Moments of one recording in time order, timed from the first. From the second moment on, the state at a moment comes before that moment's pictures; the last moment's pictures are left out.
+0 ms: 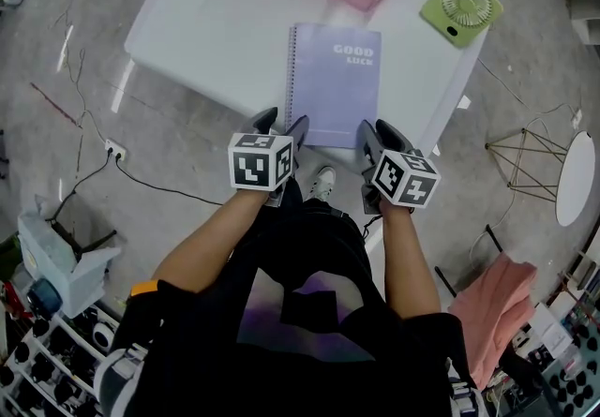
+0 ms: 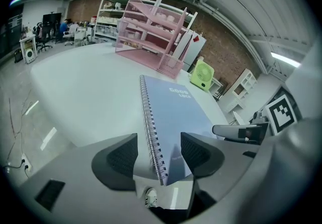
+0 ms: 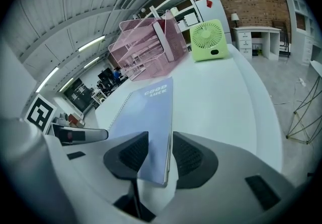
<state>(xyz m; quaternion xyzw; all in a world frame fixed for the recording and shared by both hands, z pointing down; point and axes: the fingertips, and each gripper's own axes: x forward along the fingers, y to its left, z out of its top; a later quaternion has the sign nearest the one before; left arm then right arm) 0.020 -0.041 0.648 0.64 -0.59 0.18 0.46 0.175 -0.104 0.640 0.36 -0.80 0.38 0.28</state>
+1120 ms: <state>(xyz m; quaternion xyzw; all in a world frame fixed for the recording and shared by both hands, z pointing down) 0.021 -0.045 0.640 0.60 -0.60 0.12 0.52 0.180 -0.105 0.642 0.37 -0.79 0.41 0.28</state>
